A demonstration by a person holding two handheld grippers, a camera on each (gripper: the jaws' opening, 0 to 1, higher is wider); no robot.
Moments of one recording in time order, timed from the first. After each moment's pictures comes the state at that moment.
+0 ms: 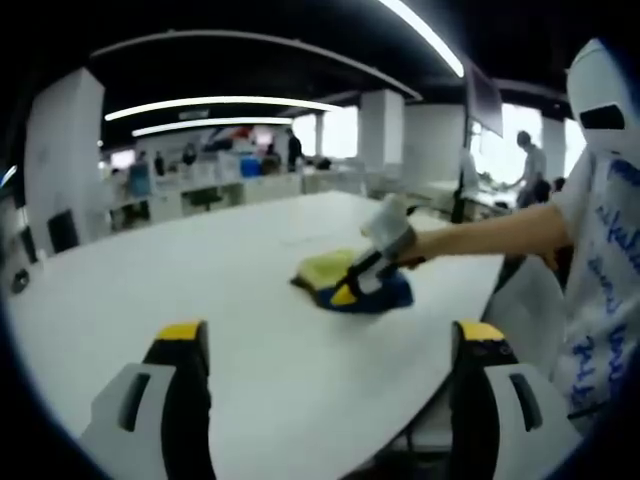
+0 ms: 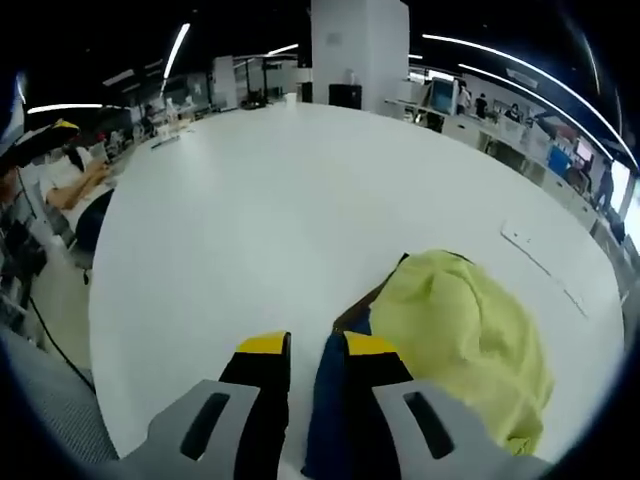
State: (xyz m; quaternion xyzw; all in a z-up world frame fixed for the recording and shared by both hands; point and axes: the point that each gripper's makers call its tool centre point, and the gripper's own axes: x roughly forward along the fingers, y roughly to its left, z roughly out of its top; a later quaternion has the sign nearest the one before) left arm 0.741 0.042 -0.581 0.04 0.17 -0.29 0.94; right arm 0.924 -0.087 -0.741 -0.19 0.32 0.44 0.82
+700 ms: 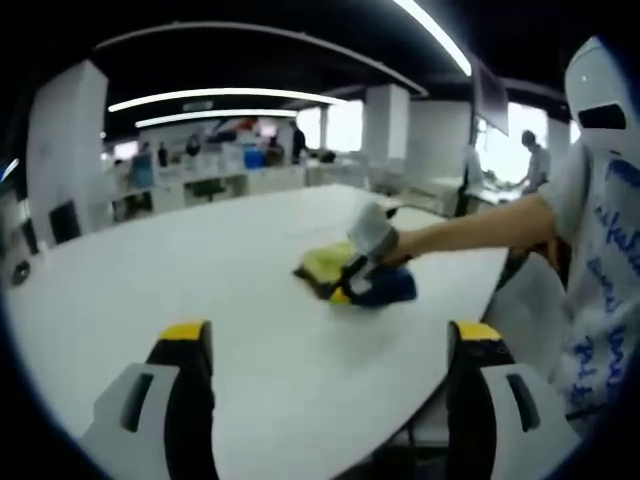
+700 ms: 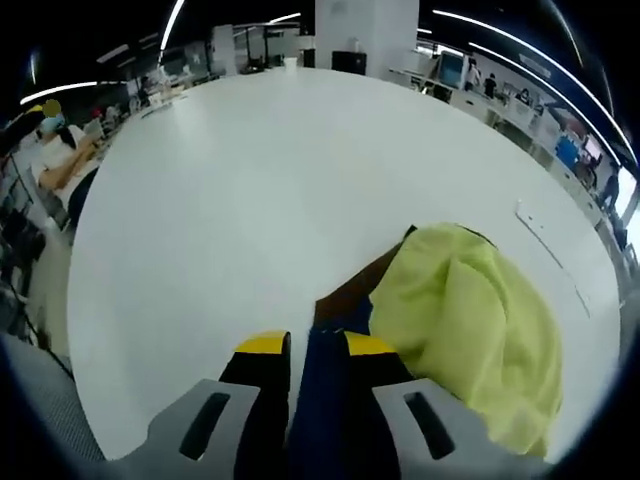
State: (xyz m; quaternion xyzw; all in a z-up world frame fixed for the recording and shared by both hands) left arm 0.745 0.048 -0.588 0.03 0.18 -0.28 0.94; right arm 0.940 -0.086 -0.774 -0.22 0.37 0.43 0.80
